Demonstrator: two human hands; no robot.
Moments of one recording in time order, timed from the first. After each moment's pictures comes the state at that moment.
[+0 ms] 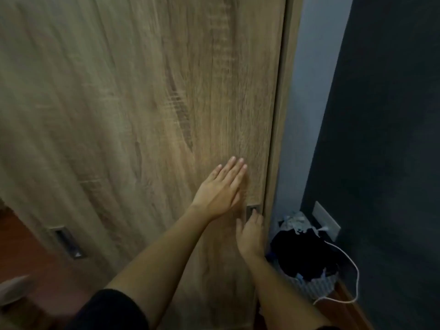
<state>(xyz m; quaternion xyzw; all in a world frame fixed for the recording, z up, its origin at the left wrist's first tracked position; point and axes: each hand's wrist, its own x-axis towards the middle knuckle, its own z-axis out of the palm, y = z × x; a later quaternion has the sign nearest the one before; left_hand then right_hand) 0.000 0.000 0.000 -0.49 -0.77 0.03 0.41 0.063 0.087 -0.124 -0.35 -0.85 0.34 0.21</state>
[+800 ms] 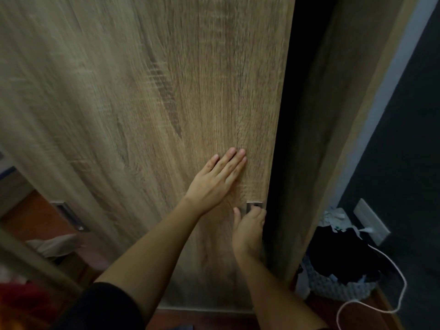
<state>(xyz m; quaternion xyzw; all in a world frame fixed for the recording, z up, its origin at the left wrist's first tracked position) -0.066 -0.086 -0.031 -0.42 -0.76 0.10 0.48 0.007 -0.007 -0.136 -0.34 -0.83 0.33 0.31</state>
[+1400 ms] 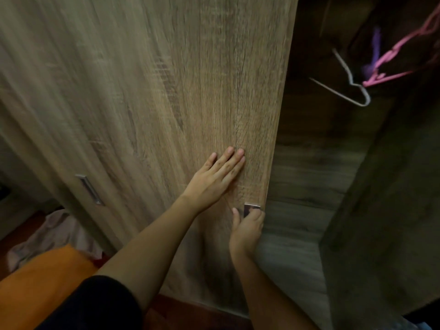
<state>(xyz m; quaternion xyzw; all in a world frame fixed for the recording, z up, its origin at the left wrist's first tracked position) -0.159 -0.375 -0.036 -0.38 -0.79 0.11 0.47 -0.089 -0.280 -0.136 -0.26 -0.82 0.42 0.29</state>
